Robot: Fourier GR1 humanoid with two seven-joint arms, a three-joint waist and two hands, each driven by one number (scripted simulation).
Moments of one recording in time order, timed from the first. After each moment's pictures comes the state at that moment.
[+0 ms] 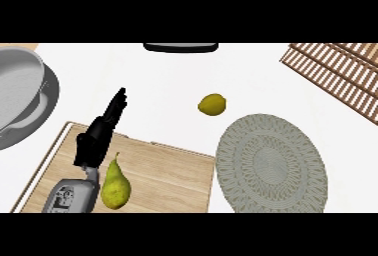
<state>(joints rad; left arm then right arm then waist) -0.18 0.08 -0.05 -1.45 -0.14 -0.01 0.02 -1.35 -0.48 -0.44 -0.53 1.76 -0.62 0.95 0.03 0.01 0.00</state>
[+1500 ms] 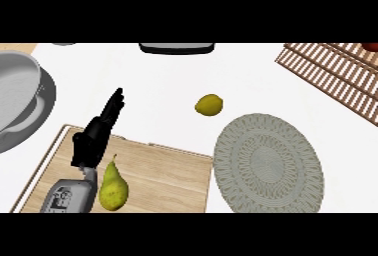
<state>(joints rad) -0.18 0.08 -0.03 -1.45 -0.14 -0.02 0.03 -1.23 -0.53 -0.54 -0.60 1.71 -0.77 1.03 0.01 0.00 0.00</state>
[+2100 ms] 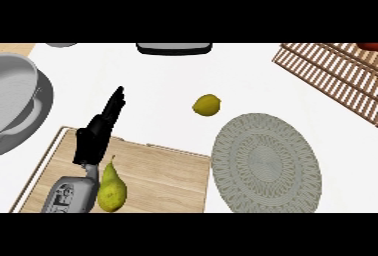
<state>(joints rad) -0.19 0.07 -0.03 -1.44 -0.15 -0.01 0.05 -1.27 -0.52 -0.54 -0.83 1.63 -0.81 1.02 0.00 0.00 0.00</state>
